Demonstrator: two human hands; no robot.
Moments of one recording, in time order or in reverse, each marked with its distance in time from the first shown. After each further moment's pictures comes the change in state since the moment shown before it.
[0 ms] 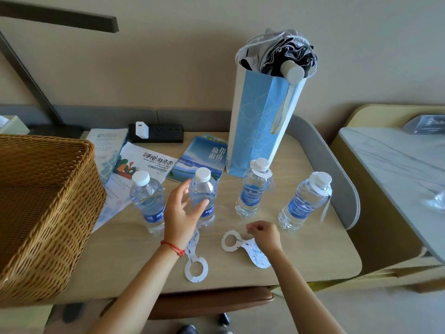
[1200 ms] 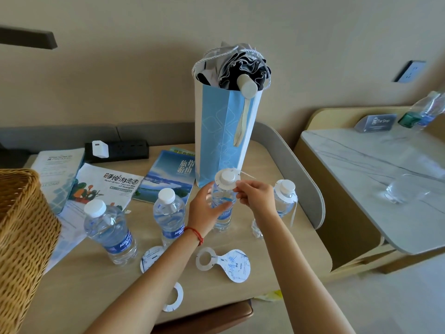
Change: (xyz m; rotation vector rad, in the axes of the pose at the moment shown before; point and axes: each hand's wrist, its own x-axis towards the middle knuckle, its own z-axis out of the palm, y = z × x) left_hand 0.039 0.004 0.116 0.050 -0.337 -0.085; right_hand 0.006 -0.111 -0.069 0.453 0.179 -0.163
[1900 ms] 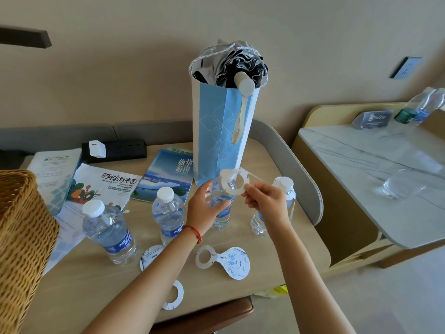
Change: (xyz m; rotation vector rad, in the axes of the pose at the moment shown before) left_hand 0.000 -0.004 -0.001 -0.004 -0.007 0.025; right_hand -0.022 0.002 -0.024 0.107 -0.064 -0.153
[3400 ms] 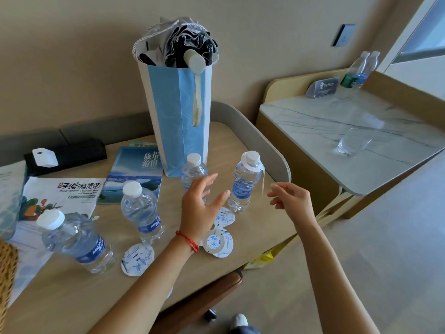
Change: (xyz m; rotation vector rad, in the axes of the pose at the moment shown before) left_hand -0.055 0.051 0.012 -0.051 -0.087 0.350; right_hand -0.049 0.021 -0.099 -0.251 0.345 0.120
